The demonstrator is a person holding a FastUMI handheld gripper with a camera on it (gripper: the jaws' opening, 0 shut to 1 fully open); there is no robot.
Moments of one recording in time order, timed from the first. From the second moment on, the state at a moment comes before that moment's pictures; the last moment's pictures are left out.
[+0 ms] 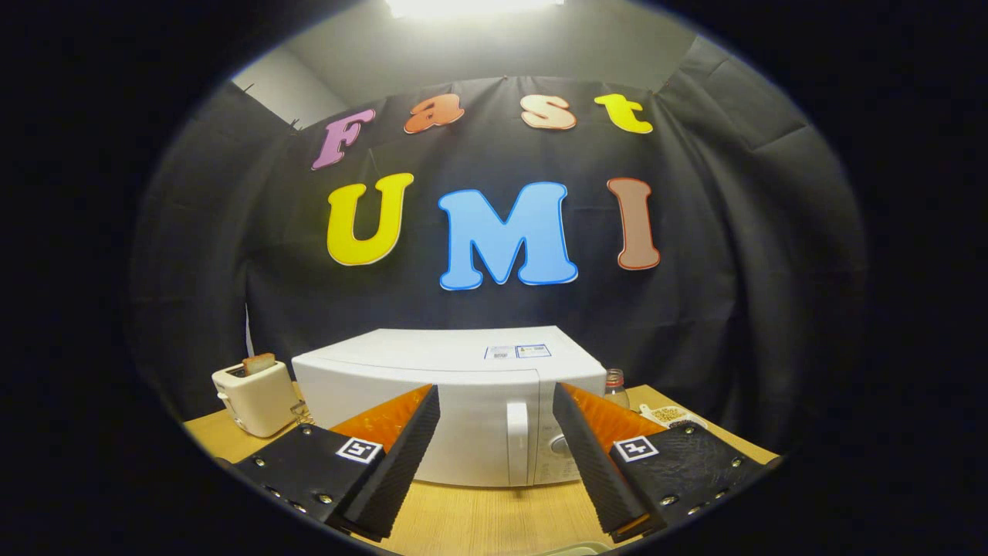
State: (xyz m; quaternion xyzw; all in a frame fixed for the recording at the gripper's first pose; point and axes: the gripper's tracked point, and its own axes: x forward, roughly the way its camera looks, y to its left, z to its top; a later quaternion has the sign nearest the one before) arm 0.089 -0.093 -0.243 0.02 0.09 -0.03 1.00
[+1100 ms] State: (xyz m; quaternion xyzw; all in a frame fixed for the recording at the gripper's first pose) arm 0.152 -0.113 -0.379 -0.01 0.13 -0.04 0.99
